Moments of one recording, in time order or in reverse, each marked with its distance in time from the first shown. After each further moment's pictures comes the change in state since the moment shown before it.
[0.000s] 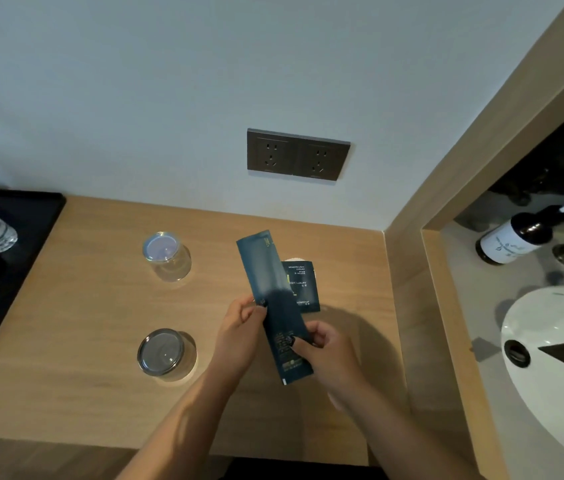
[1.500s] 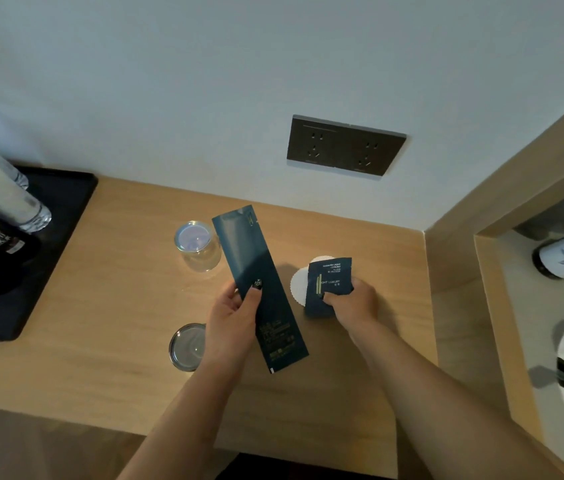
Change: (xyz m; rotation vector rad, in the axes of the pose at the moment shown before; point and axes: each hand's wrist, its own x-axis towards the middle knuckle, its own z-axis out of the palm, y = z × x) left_hand 0.005 0.022 -0.044 -0.258 0.093 0.084; right_hand 0.104 -0.022 0.017 -0.318 0.285 0.064
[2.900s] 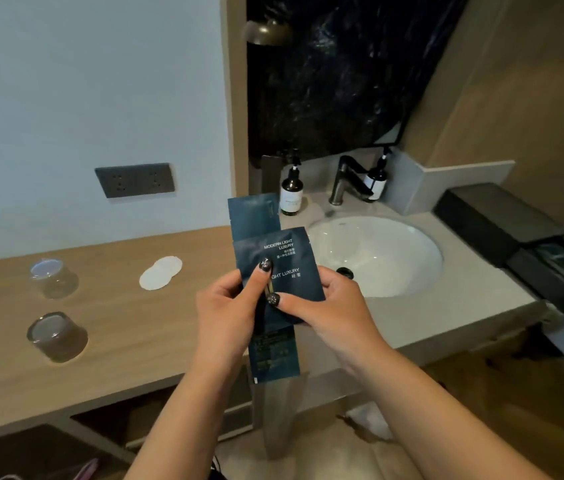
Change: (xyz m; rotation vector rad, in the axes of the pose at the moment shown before) left_hand -0.361 -0.025 0.149 0.036 -0.453 0.337; right_hand -0.348 0.143 -0.293 0.533 0.029 -0.492
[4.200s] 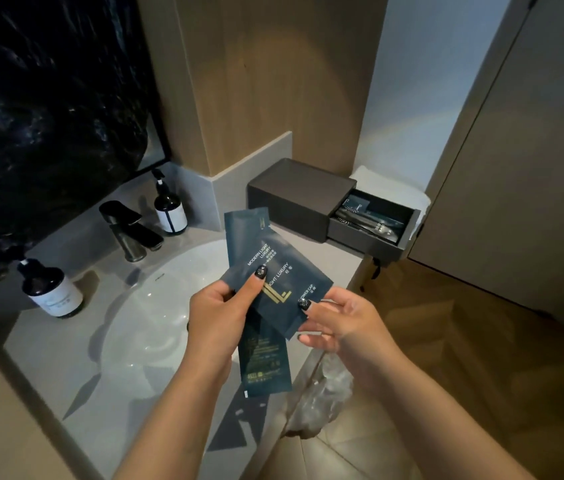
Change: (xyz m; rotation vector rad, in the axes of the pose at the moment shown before) left_hand 0.090 -0.069 0.291 0.185 -0.599 -0.221; right_hand 0.025 0.040 -0.260 0.383 0.652 0.194
